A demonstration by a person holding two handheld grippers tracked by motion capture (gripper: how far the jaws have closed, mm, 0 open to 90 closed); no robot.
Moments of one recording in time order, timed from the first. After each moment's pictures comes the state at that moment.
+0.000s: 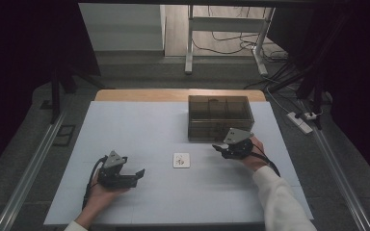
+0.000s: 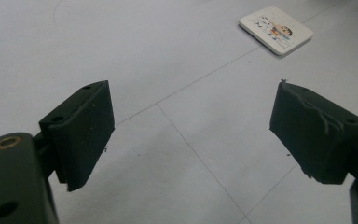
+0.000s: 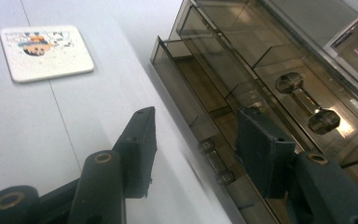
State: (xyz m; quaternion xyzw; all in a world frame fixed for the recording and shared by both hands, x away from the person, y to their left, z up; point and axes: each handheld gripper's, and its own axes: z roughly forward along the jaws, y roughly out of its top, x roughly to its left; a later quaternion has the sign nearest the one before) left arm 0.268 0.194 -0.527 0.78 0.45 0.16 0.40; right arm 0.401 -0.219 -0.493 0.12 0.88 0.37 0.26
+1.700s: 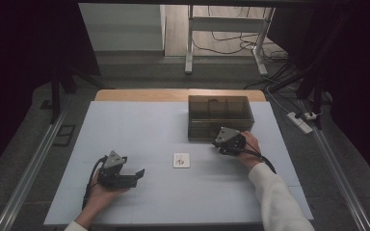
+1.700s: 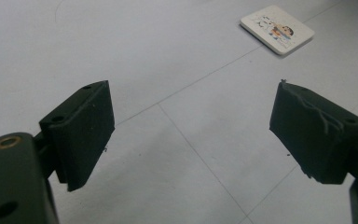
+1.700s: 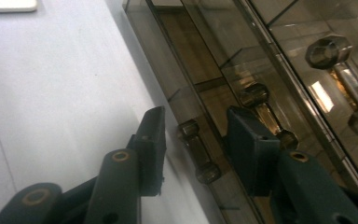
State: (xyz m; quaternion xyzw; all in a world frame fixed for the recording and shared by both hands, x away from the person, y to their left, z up) left arm 0.268 0.194 -0.527 0.78 0.45 0.16 0.40; right arm 0.421 -0.204 -0.510 0.11 0.91 0.28 0.29
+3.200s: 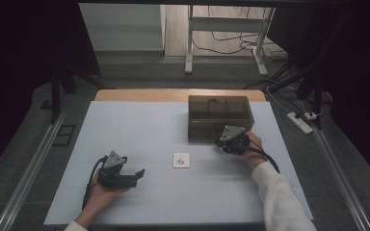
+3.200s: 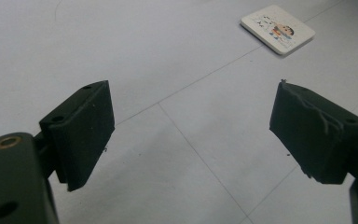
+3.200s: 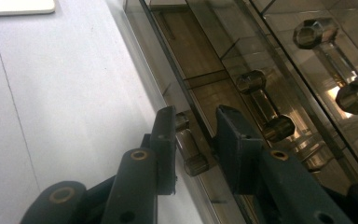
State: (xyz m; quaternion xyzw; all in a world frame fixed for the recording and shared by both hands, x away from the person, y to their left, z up) left arm 0.268 0.194 -0.527 0.78 0.45 0.16 0.40; right arm 0.426 -0.217 -0.506 0.11 0.92 0.30 0.25
